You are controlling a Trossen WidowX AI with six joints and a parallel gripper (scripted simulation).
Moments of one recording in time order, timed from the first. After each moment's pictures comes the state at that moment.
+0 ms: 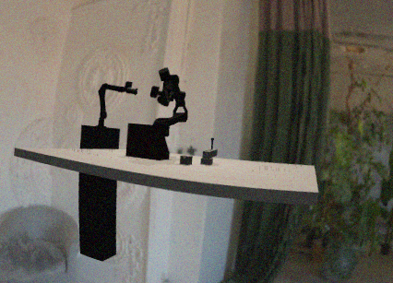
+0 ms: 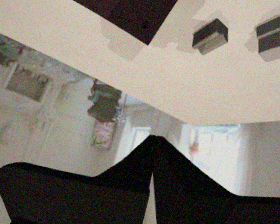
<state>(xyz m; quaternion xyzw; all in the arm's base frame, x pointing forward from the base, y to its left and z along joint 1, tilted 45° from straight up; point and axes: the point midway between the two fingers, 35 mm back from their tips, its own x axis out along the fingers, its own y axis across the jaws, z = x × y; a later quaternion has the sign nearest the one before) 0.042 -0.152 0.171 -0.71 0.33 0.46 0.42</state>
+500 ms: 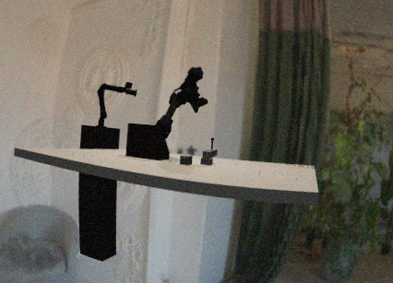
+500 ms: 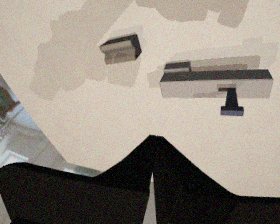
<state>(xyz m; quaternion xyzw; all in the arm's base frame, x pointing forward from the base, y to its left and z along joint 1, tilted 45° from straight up) 0.194 -0.122 0.157 -0.75 -0.04 0.57 0.33</state>
